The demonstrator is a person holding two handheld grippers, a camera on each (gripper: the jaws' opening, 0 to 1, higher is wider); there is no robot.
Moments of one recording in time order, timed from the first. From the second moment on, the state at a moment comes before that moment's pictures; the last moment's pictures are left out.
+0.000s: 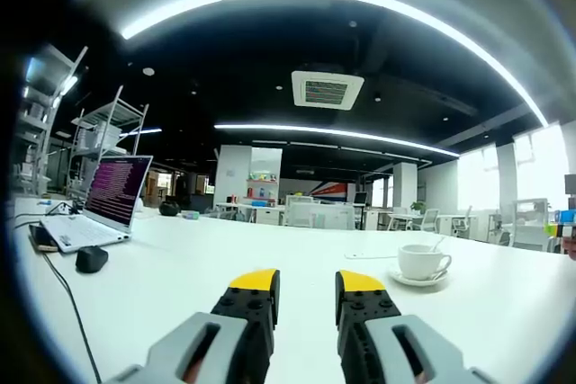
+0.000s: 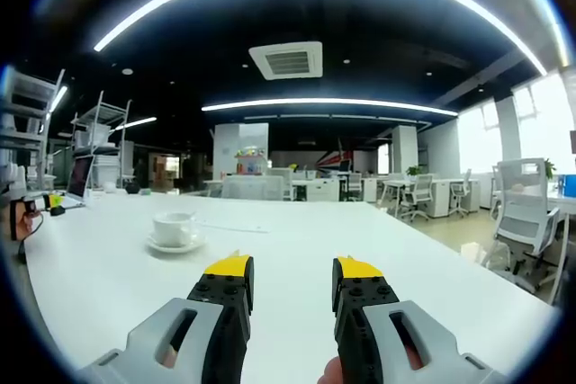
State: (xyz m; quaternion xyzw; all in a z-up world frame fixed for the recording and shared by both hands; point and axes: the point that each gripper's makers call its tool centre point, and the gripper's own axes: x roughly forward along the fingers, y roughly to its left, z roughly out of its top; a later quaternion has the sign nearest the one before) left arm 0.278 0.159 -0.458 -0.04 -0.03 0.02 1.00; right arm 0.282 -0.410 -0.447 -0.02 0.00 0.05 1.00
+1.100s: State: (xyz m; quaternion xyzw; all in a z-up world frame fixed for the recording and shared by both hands) left arm 0.275 0.157 -0.456 -0.03 -0.03 0.02 1.00; right arm 0.280 -0.409 -0.453 -0.01 0.00 0.05 1.00
